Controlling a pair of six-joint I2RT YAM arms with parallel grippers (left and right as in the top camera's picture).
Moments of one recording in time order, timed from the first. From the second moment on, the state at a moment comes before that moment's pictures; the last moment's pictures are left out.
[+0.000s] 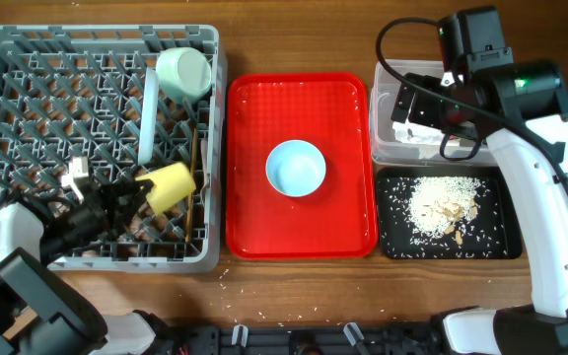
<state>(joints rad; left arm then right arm) 0.72 1.59 0.83 -1.22 1.35 0.40 0.21 1.56 1.73 -1.35 0.15 0.45</state>
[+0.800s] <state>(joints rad) 0.80 1.58 0.83 -1.01 1.10 0.10 0.21 1.56 1.73 -1.35 0.15 0.45</state>
